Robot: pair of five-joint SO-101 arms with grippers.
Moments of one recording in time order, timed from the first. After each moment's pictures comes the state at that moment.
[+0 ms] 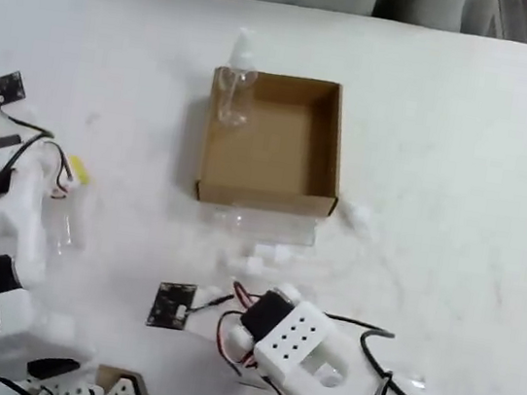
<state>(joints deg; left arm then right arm) -31.0 2.9 33.9 46.6 9.0 -53.6 -35.7 63.3 71.9 33.2</state>
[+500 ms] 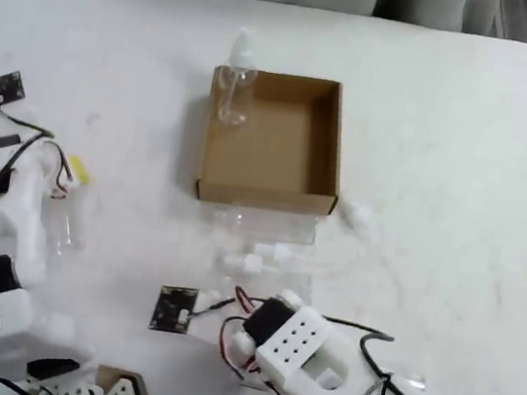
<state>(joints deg) -30.9 2.9 33.9 46.6 8.9 -53.6 -35.7 68.7 65.1 33.2</state>
